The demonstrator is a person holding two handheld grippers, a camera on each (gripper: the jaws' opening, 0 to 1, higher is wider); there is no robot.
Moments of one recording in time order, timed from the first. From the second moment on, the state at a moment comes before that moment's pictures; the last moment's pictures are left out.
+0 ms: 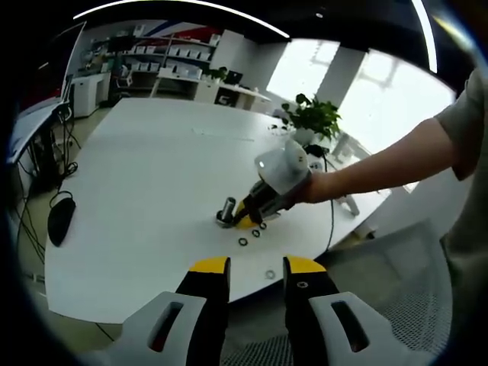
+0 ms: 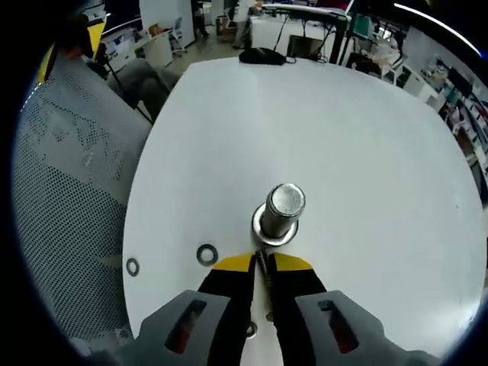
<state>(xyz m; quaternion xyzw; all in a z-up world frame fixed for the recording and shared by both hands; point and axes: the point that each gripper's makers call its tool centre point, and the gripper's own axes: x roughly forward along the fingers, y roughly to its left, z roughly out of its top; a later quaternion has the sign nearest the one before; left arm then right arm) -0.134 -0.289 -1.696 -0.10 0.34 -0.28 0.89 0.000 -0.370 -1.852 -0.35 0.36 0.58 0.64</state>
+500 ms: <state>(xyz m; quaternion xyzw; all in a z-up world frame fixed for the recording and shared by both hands) -0.134 -0.289 -1.696 -0.10 0.34 -0.28 0.89 0.003 -0.388 -1.838 -0.35 0.33 0.57 0.66</state>
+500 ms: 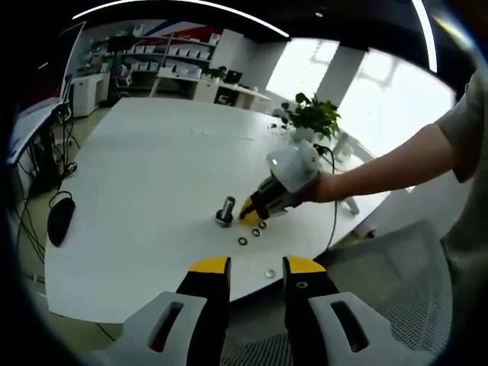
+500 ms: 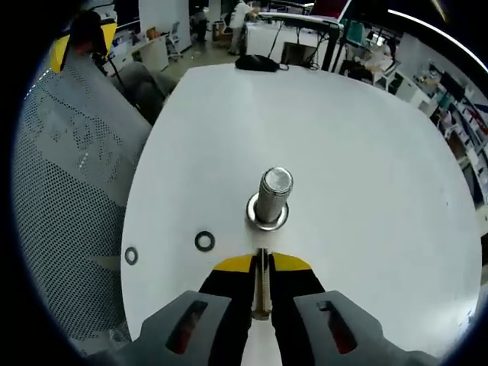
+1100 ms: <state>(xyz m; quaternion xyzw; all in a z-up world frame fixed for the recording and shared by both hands) -0.135 -0.290 -1.697 -0.09 0.35 -0.28 0.89 0.021 -0.417 -1.815 -0.27 0.32 0.53 0.73</state>
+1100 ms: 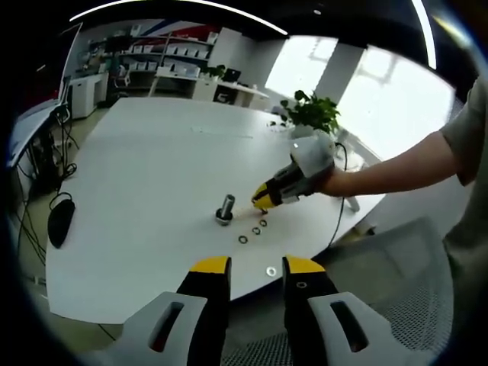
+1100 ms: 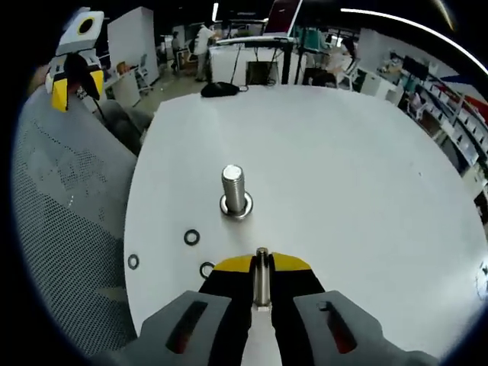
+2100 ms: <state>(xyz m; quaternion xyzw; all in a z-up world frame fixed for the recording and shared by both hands) -0.137 -0.289 -1.701 -0.09 0.36 -0.28 0.89 0.020 -0.442 -1.800 -0.21 0.31 0.51 0.78</state>
